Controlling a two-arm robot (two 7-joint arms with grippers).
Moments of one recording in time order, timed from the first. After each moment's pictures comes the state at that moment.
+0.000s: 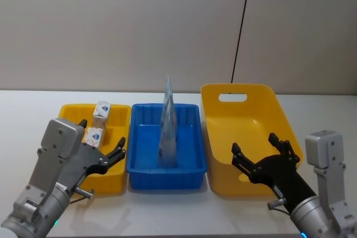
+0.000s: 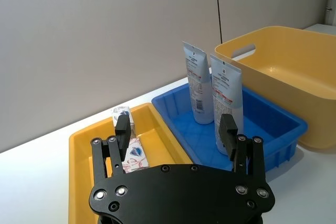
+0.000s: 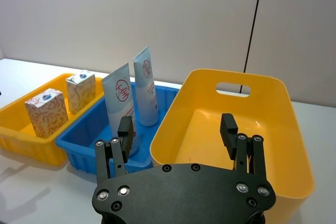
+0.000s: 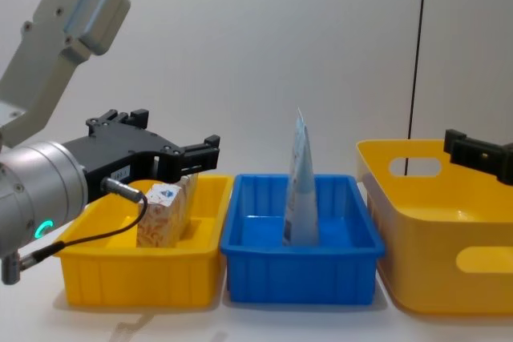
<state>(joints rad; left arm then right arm) -0.24 0.38 0.45 -1.63 -0.20 0.01 -0.01 -0.01 0.34 -0.23 -1.77 0.29 0.03 0.07</state>
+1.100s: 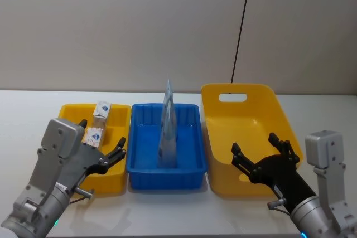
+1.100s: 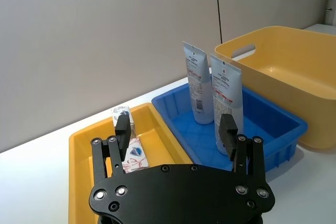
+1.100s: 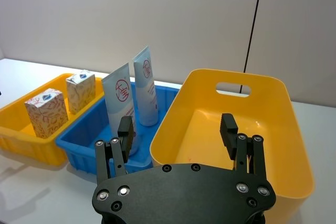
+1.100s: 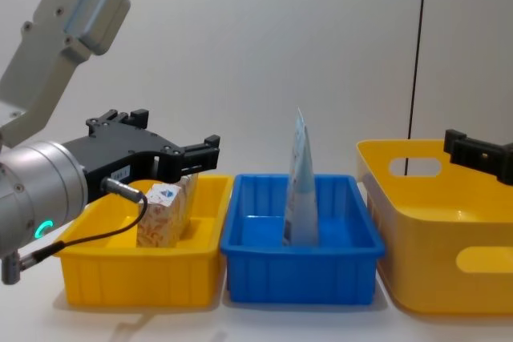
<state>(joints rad) -0.24 0.38 0.45 -1.63 -0.20 0.01 -0.01 -0.01 0.34 -0.23 -1.77 0.29 0.03 0.07</state>
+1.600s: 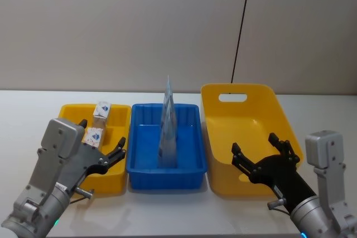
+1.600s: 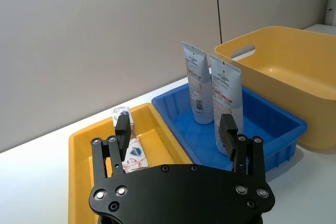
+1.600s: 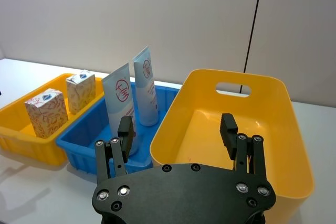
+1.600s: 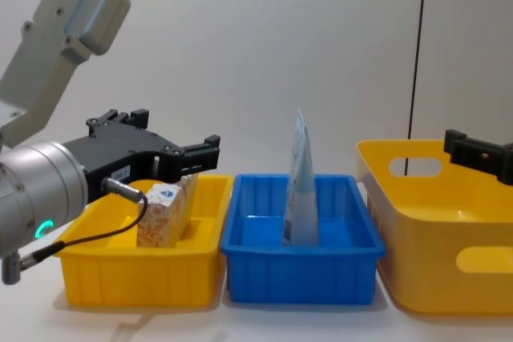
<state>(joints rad) -0.24 0.38 0.45 -1.63 -0.20 0.01 -0.01 -0.01 0.34 -0.23 -1.77 0.29 0.03 0.07</state>
